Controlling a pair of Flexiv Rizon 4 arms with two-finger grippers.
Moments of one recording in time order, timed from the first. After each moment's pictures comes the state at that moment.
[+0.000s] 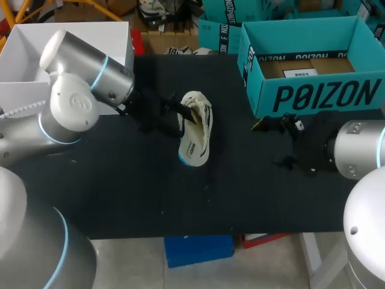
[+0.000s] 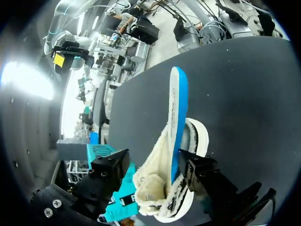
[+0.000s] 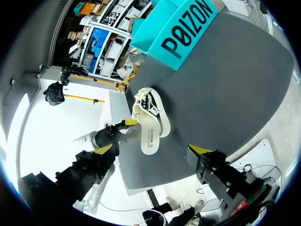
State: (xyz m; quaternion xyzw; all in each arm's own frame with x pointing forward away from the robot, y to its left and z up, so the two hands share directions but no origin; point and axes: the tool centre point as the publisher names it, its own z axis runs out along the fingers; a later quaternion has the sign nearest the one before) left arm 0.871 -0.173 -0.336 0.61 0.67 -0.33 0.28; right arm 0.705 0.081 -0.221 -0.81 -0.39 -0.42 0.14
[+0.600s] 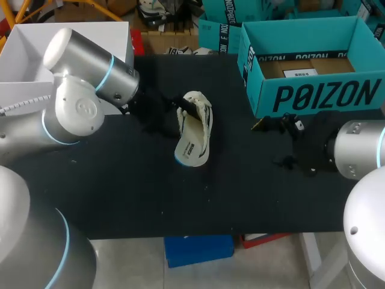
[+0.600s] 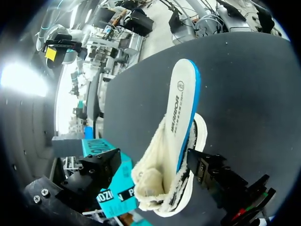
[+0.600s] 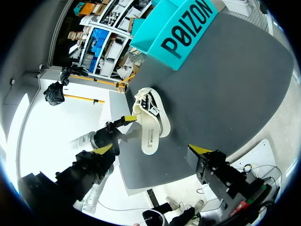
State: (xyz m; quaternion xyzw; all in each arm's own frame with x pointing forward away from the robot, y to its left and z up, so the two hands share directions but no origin) left arm 0.879 -0.174 -0.338 0.61 0.68 -0.29 0.28; right arm 0.705 0.081 -0.221 -0.81 -0.39 -0.42 0.14
